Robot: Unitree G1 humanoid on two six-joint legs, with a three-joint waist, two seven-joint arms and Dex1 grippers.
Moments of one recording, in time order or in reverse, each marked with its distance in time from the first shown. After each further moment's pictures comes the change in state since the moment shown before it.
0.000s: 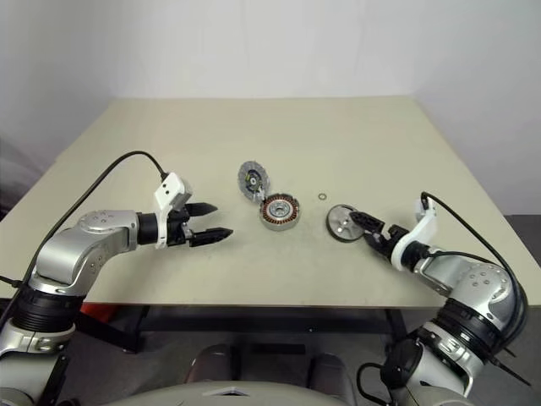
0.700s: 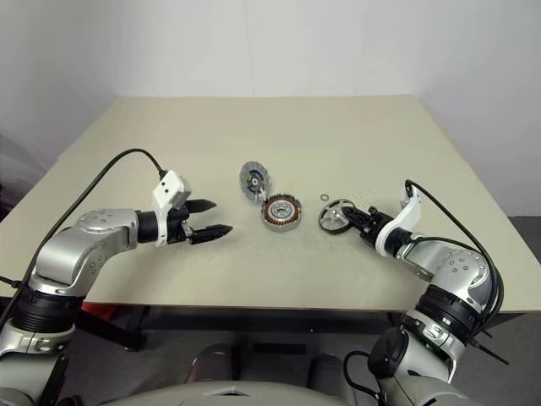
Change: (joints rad) left arm 0.002 0.001 -0.001 0.002 0.007 -0.032 0.025; right arm -0.046 0.029 0.045 0.019 0.003 -0.081 -0.054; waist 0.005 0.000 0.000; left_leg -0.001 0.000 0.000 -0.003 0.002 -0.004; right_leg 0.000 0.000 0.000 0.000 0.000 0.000
